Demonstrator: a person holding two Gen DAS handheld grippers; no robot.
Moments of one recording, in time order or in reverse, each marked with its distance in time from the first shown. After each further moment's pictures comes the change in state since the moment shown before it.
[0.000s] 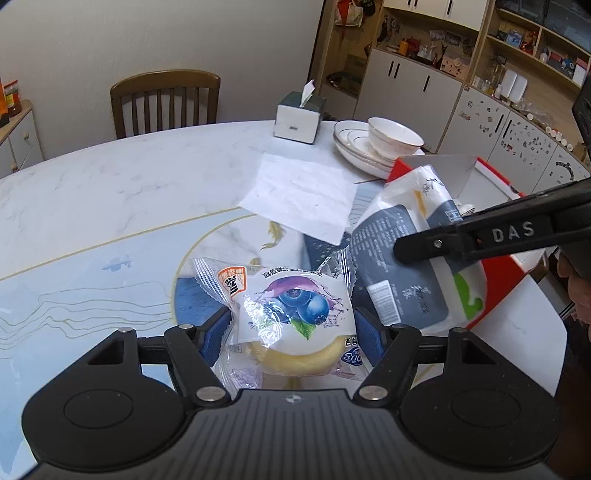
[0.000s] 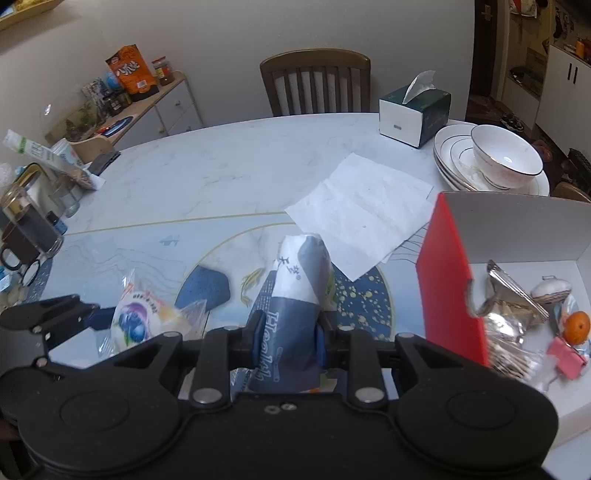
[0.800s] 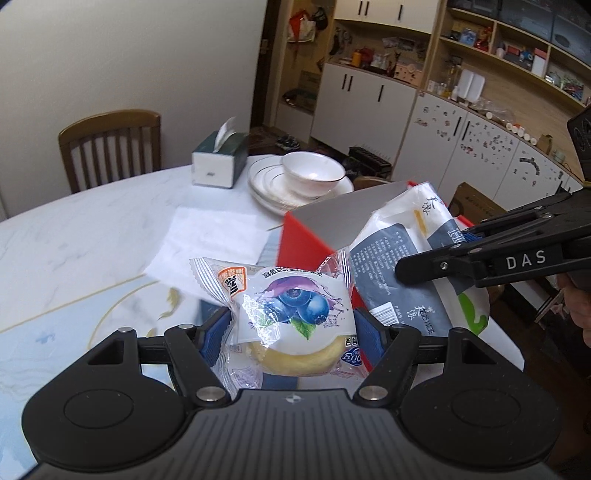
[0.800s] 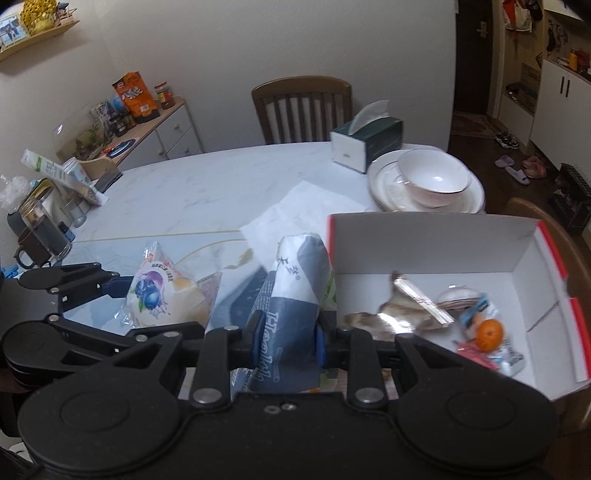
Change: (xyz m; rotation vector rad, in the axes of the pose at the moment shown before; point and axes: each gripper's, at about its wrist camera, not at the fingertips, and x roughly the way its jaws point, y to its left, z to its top) left arm 0.008 -0.108 0.053 0.099 -0.061 -0.080; right arm -0.082 -0.093 -0.005 -0.011 -0.070 0.007
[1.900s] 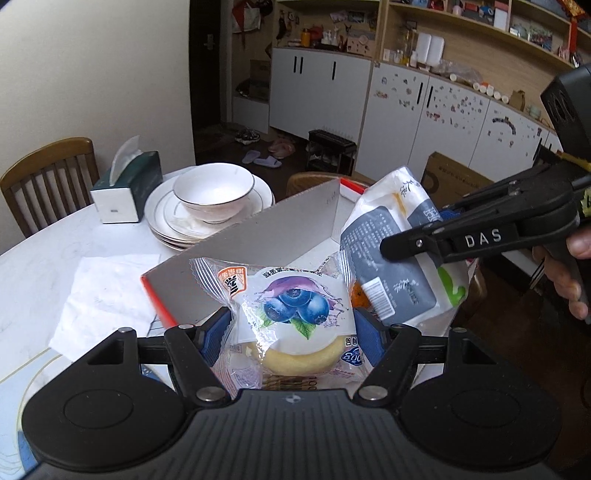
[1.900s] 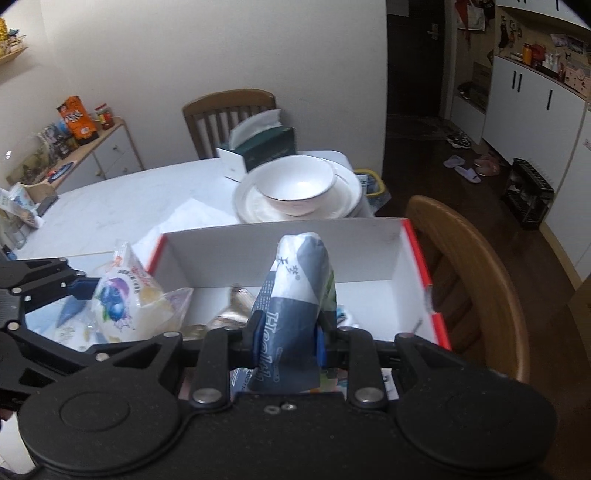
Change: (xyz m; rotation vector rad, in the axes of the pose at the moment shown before) left arm 0.097 -0.113 0.052 0.155 0.055 -0.044; right arm -0.010 -0.148 -0.003 0.052 -0.024 -0.129
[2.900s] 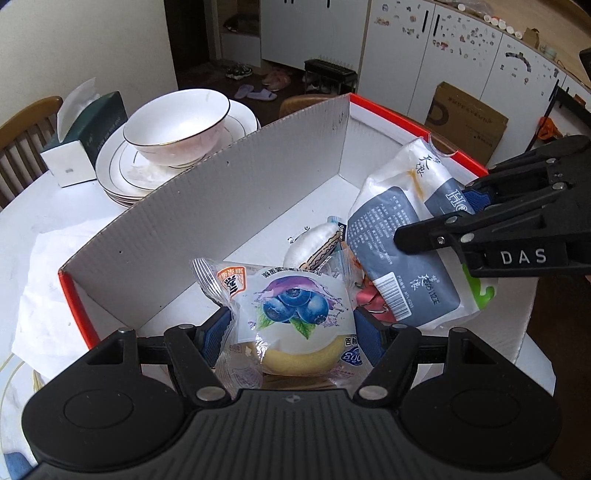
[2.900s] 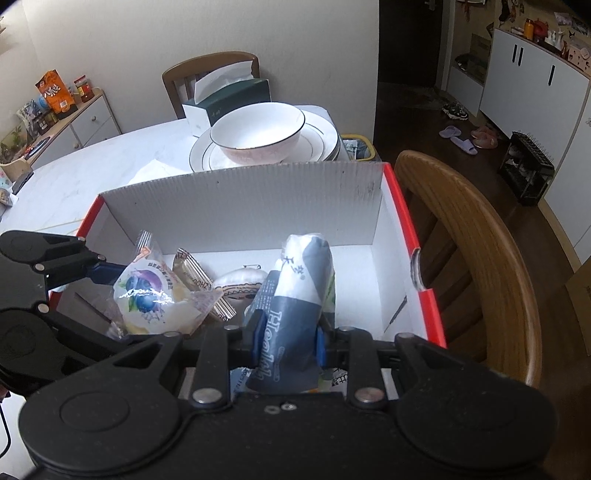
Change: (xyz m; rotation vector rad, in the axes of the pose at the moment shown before) left arm 0.098 -0.005 0.012 0.042 0.239 0.005; right arm 0.054 -0.031 -0.014 -0.010 0.103 -0.001
